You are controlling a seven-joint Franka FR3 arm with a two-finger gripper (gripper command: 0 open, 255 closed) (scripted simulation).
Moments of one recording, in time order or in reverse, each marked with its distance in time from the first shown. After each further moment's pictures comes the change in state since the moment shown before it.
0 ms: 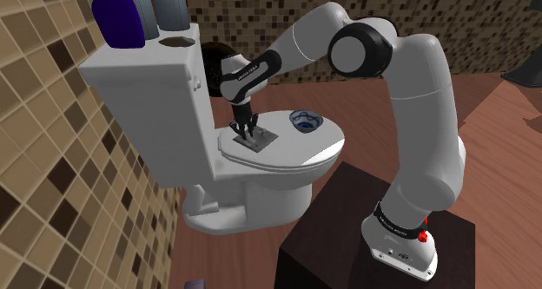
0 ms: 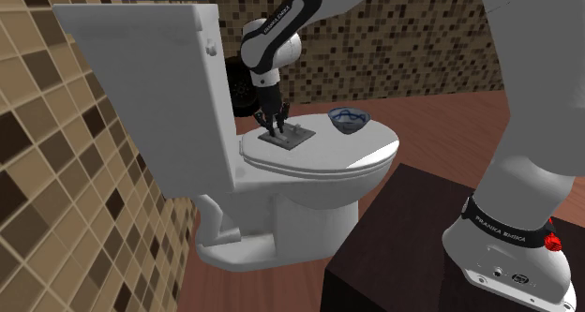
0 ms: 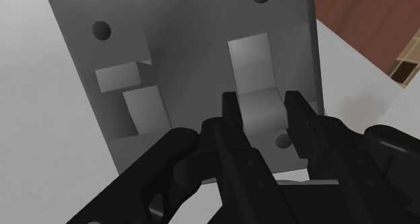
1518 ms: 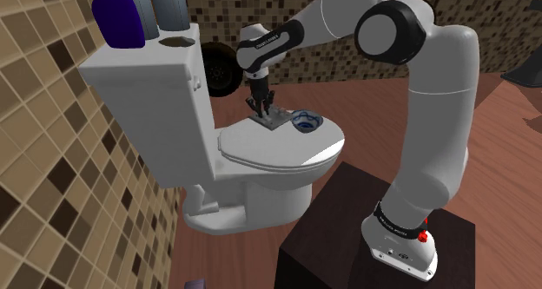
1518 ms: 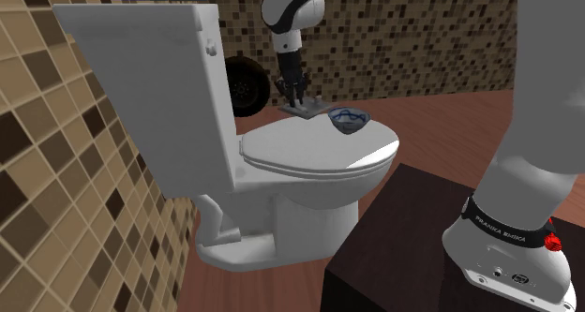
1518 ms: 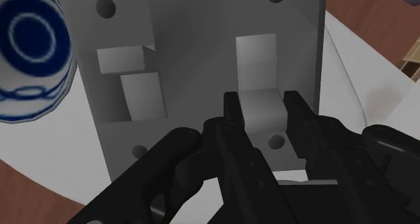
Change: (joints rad) arm -0.080 -0.191 -0.039 -0.045 -0.003 -0.142 -0.120
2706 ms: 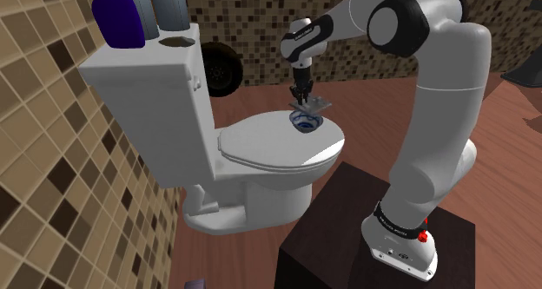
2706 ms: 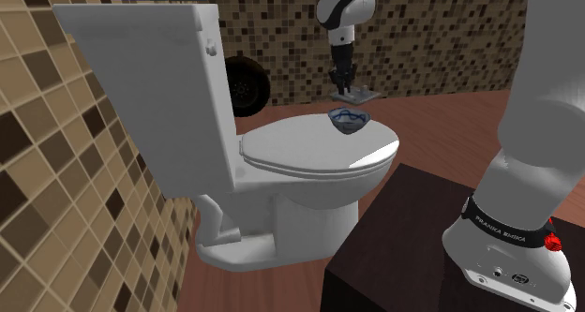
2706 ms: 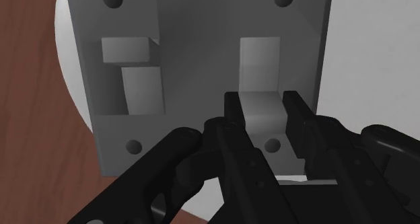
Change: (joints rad) arm -0.222 -0.050 -0.130 -0.068 -0.018 0.041 -0.340
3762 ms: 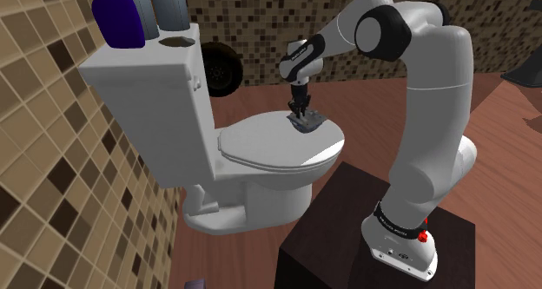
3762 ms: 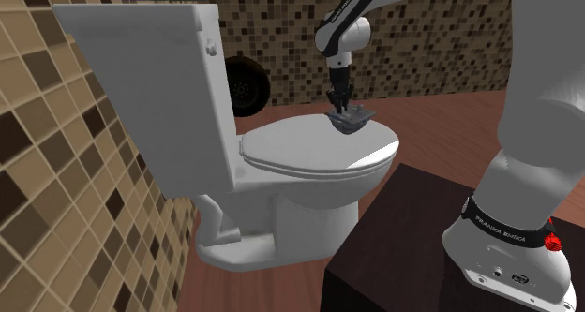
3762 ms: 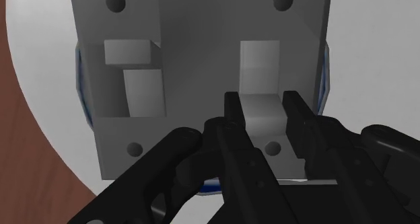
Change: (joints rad) arm -0.006 0.103 0.006 -0.059 0.012 0.164 0.003
